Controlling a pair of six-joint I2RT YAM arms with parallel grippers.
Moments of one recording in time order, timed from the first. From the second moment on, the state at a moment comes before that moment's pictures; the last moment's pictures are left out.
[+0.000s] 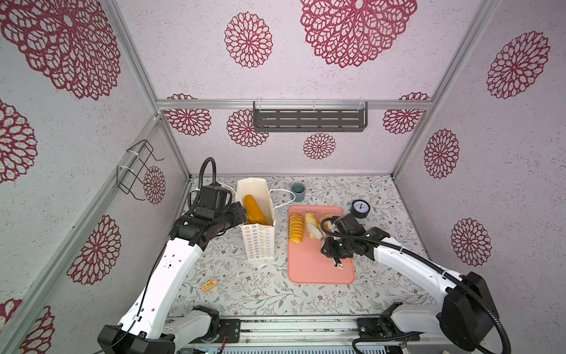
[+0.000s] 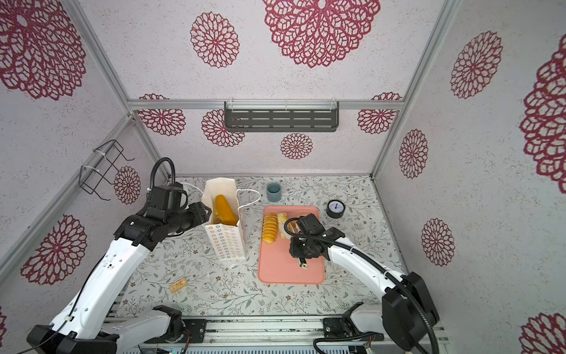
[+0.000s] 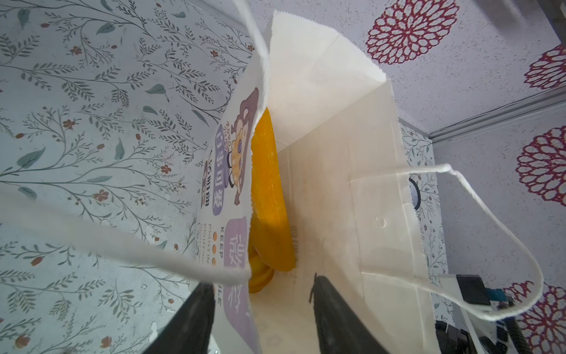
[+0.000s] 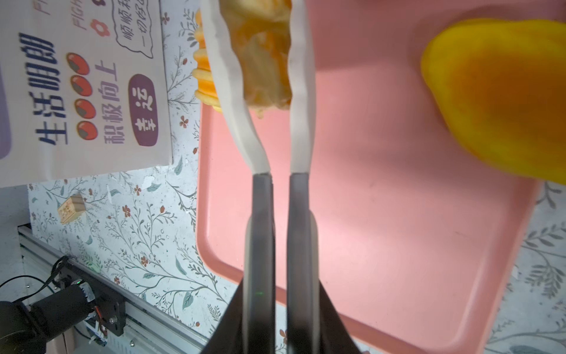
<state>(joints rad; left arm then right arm) -0.29 1.15 1.25 -0.86 0.02 -0.63 0.62 1.26 0.91 -0.69 -0.18 0.60</state>
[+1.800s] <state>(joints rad) -0.29 1.17 1.25 -0.85 0.04 -0.66 0.97 1.50 1.65 -0.85 -0.08 0.55</state>
